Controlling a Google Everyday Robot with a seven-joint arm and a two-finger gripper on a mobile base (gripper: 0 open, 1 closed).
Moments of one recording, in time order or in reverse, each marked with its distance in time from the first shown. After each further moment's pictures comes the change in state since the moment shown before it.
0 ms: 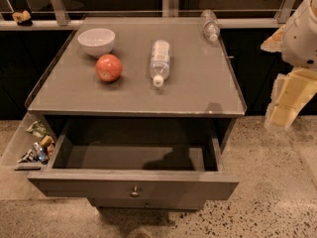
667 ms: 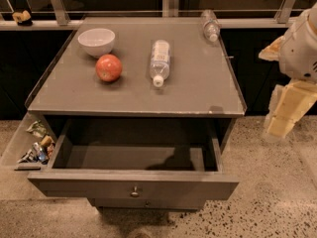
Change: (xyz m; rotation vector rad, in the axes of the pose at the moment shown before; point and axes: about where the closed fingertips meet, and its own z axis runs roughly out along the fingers) arm 0.001 0.011 0.011 -0.005 -0.005 -0.009
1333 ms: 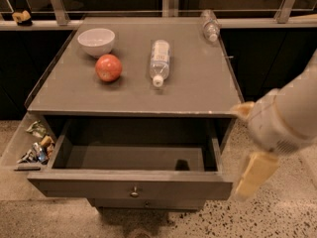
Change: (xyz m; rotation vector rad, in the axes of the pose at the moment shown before) arm -0.011 0.078 0.086 -0.087 -0.142 -0.009
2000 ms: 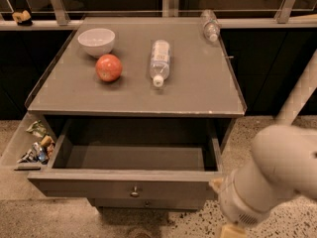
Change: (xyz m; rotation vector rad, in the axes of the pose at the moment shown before) arm 0.038 0.113 0.133 -0.265 0.045 0.093
